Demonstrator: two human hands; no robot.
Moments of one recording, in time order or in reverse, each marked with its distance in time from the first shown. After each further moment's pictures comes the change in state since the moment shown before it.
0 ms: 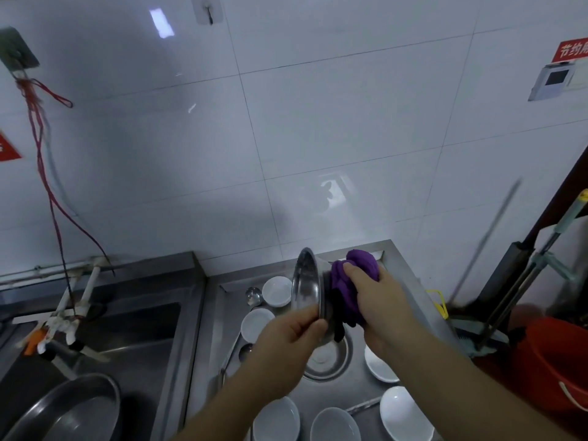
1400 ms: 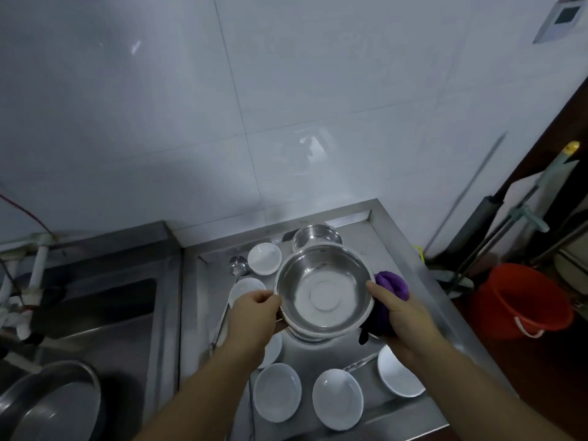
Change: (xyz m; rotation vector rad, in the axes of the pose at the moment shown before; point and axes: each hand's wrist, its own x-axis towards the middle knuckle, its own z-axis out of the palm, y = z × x) left_hand 0.036 -0.111 -0.040 -0.356 0.306 -0.592; right_hand 0.030 0.108 -0.073 0.099 0.144 0.187
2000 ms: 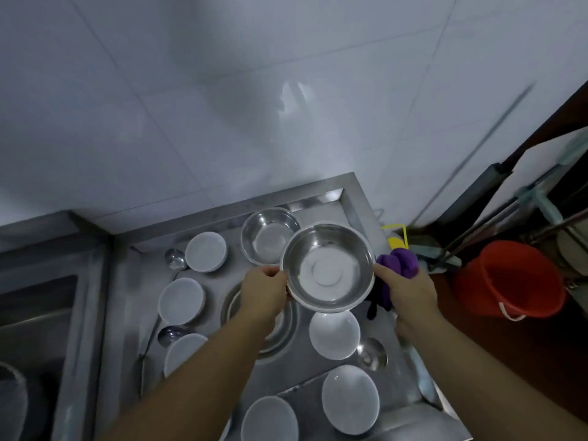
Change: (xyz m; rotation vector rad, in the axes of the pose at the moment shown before) left_hand 0.148 -0.004 0.199 0.070 0.101 -0.190; right_hand 0.192 -0.068 -0.123 -0.311 0.263 -0.132
